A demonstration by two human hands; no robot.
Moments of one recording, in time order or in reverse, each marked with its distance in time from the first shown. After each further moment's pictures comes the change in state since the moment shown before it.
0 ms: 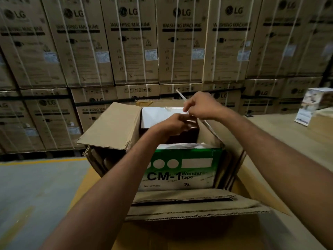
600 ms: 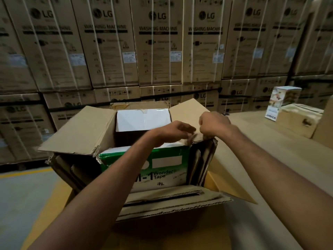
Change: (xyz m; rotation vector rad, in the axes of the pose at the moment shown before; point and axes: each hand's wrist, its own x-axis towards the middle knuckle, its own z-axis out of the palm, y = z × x) left_hand 0.032 0.026 0.070 0.215 -0.222 0.090; right_hand -0.054 0.108 -0.022 -0.486 0.014 0.342
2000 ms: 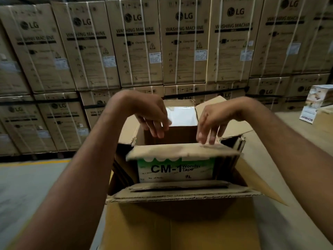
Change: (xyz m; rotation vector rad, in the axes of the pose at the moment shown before) left_hand -0.163 0.051 -0.105 0.420 -0.012 -0.402; right_hand -0.042 -0.070 -0.080 0.342 -0.762 -0.447
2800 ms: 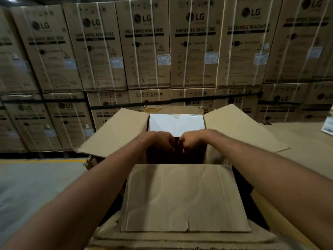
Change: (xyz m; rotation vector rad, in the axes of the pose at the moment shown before) left_hand 0.199 -0.082 0.050 0.198 0.050 -0.014; right_hand 0.201 0.026 0.016 -0.393 0.107 0.012
